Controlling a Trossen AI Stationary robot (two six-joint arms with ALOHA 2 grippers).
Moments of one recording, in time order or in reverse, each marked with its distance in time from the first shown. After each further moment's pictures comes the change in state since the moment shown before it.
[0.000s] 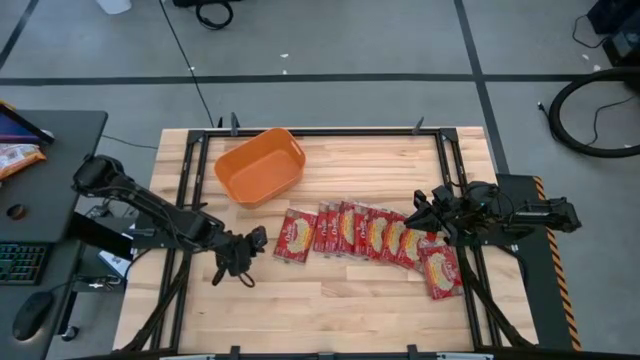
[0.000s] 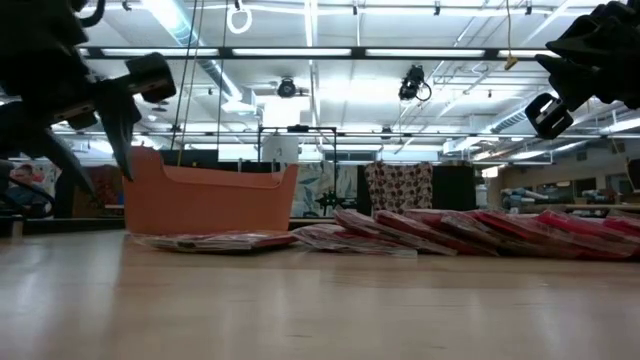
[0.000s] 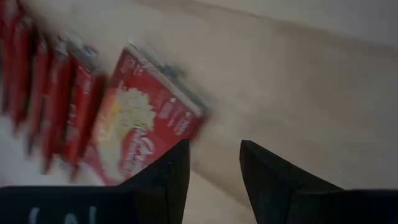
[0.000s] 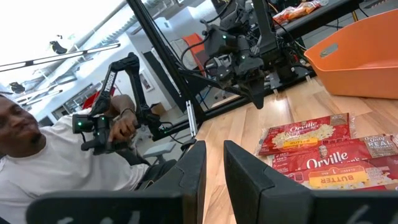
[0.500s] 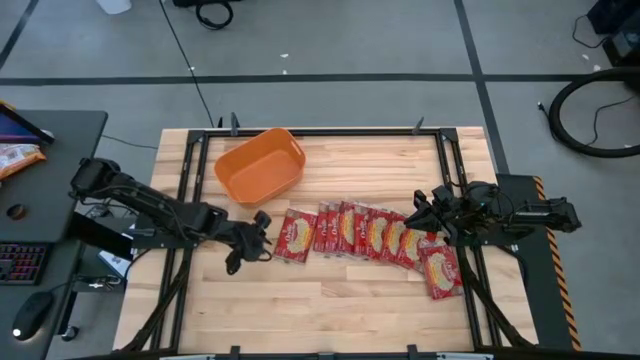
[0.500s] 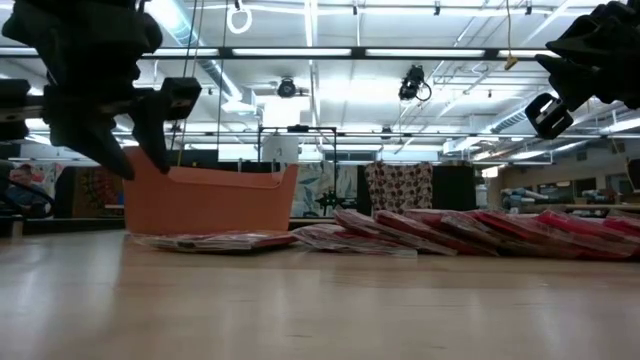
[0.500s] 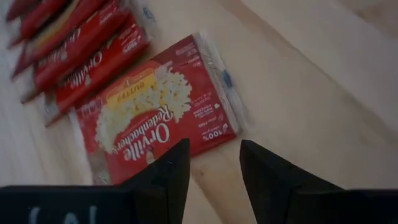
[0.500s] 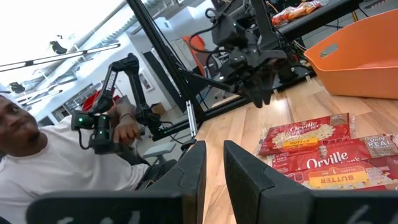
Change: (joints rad) left arm 0.131 0.000 0.002 0.101 0.110 -0.394; right arm 0.000 0.000 0.000 0.000 0.000 0.000
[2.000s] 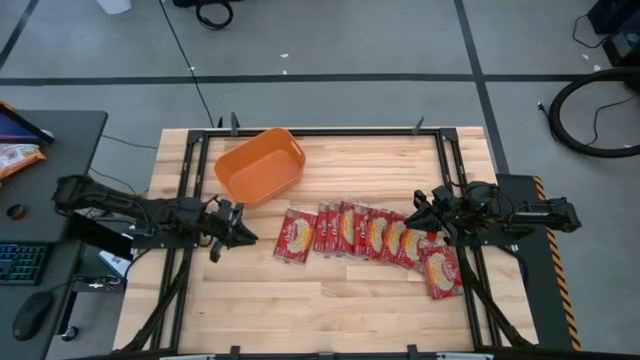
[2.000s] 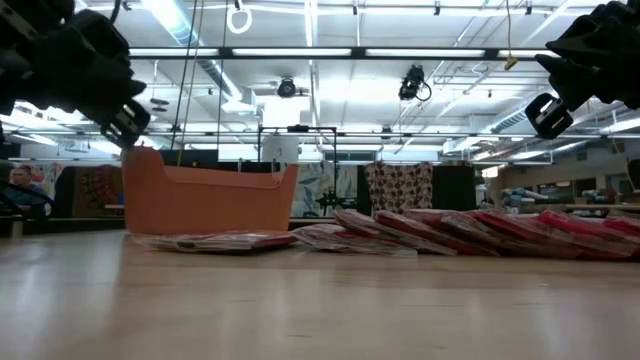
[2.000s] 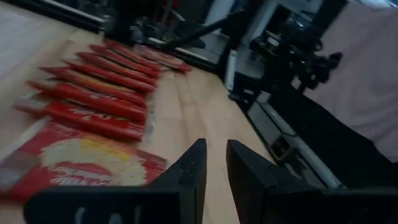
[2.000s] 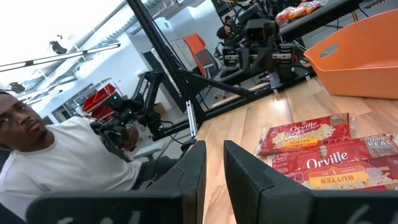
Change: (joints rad) left arm 0.148 -0.657 -0.506 0.621 0.266 -0.911; right arm 0.000 0.000 0.000 0.000 0.000 0.000
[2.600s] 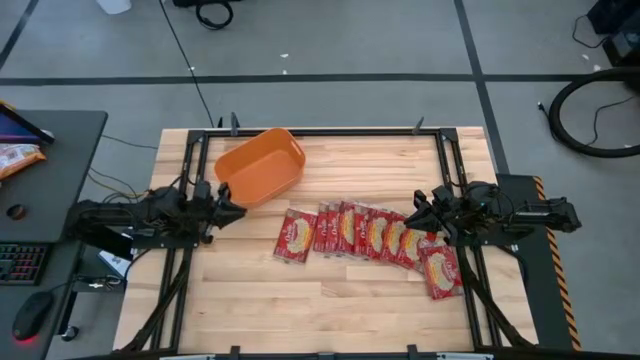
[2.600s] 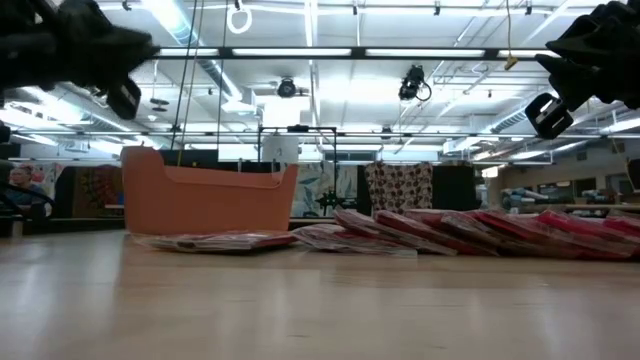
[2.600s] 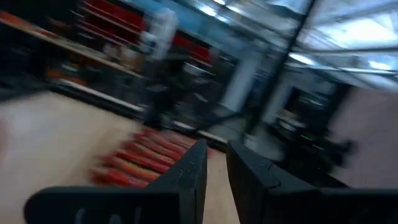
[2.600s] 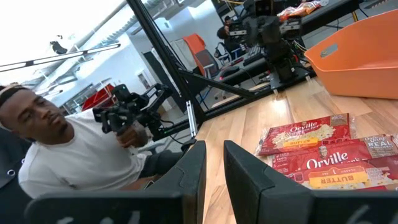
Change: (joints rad) left arm 0.171 -0.422 -0.002 -0.148 -0.046 -0.037; right arm 0.000 -0.001 0.000 0.000 0.000 0.000
